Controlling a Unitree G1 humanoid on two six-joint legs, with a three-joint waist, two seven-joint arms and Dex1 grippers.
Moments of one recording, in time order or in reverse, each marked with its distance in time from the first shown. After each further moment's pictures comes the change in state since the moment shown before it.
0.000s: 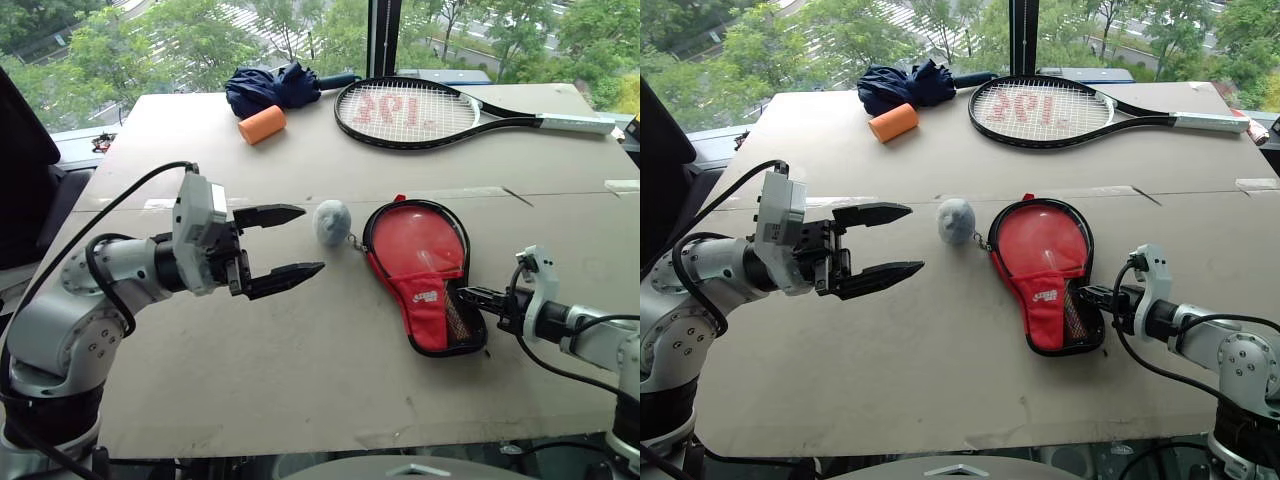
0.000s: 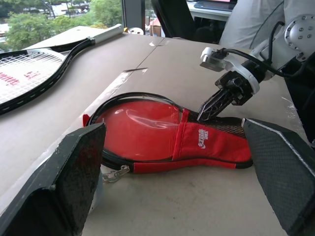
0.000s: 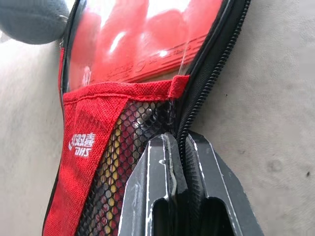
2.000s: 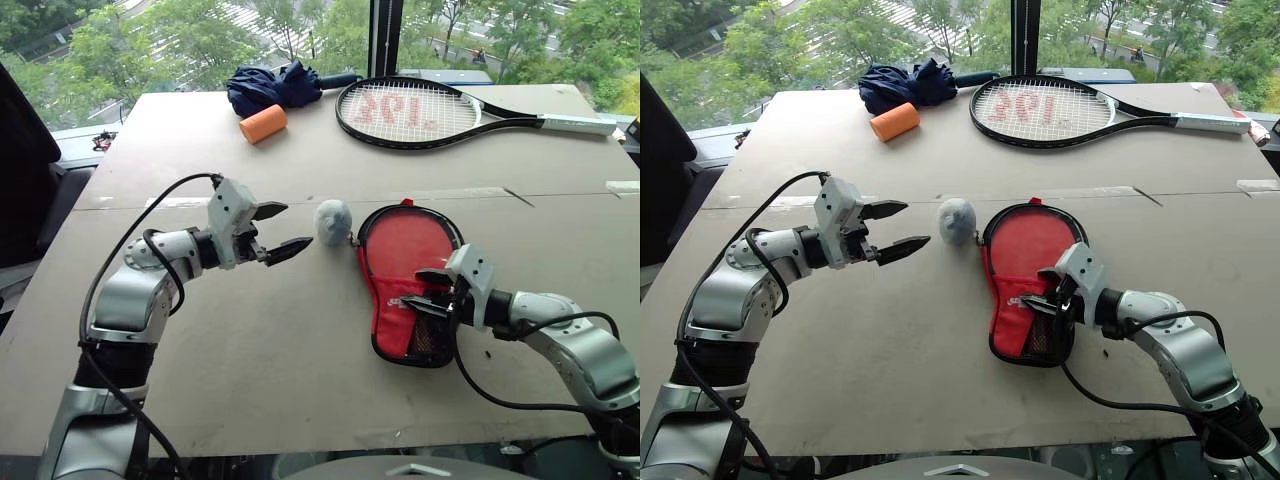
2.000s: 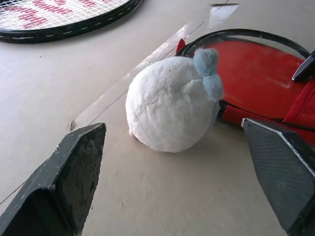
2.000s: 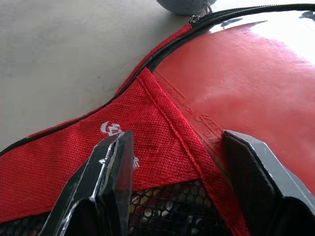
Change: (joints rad) left arm -0.182 -0.136 -0.236 0.475 0.392 -0.197 0.052; right arm 0.008 -0.332 0.698 0.070 -0.436 -0.876 0.387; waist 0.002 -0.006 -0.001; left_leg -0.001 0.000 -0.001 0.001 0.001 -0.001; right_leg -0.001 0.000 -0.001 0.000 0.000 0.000
